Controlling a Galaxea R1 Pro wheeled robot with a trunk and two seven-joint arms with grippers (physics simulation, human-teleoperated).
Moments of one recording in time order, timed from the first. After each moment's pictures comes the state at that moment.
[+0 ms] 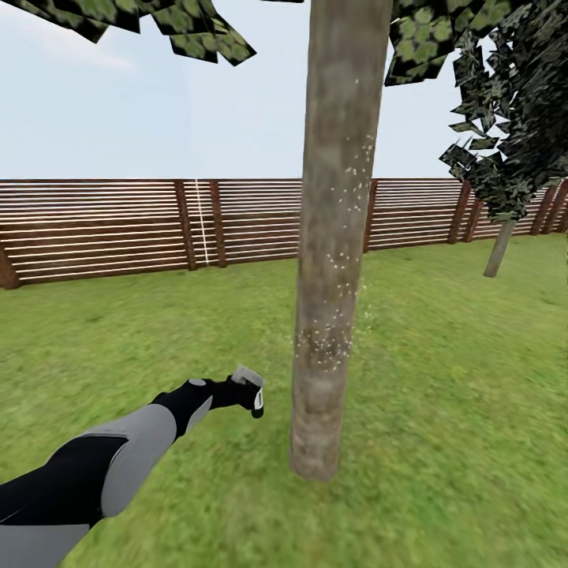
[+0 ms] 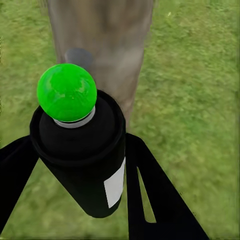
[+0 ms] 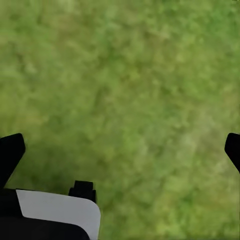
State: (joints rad) left arm -1.07 -0.08 -0.01 -0.03 -0.29 -0.01 -0.55; right arm -0.37 -0.06 0.08 0.05 0.10 -0.22 -0.03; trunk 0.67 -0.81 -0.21
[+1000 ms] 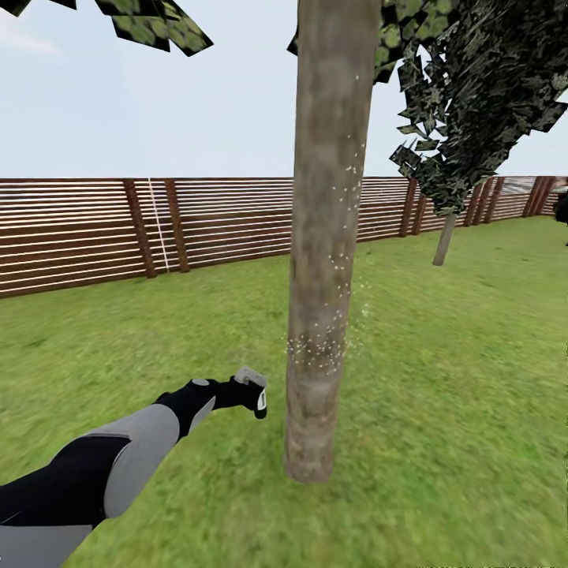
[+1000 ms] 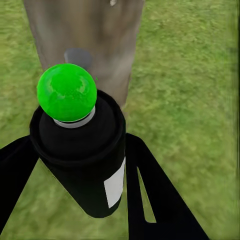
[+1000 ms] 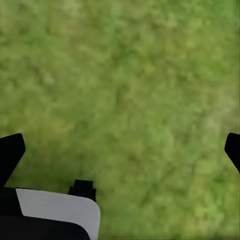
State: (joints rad) left arm -1.07 -0.09 -0.01 -0.03 -0.29 -0.01 -0.55; right arm -0.37 -0.06 0.08 0.05 0.10 -0.22 -0.03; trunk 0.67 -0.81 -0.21
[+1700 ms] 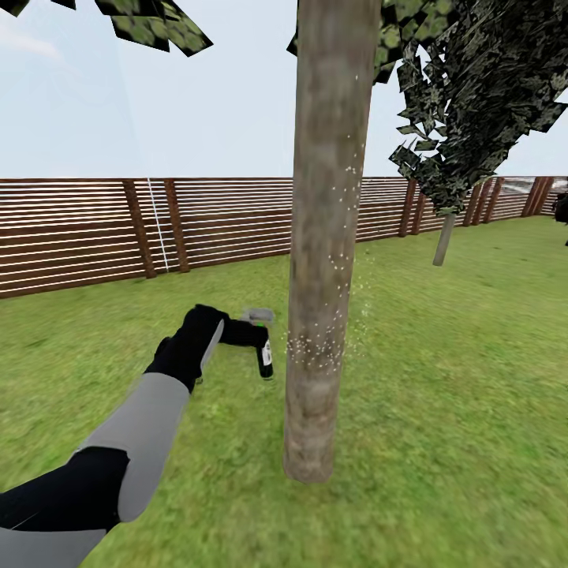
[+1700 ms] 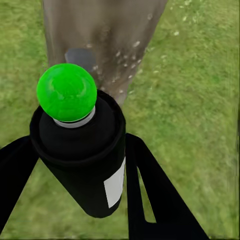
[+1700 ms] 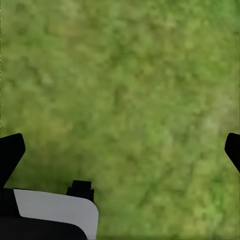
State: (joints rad) left arm -1.07 -0.16 -0.02 -0.74 -0.20 0.88 -0.55; right arm -0.37 -0.07 0.08 0.05 0.10 -0.23 -0.03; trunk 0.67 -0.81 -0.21
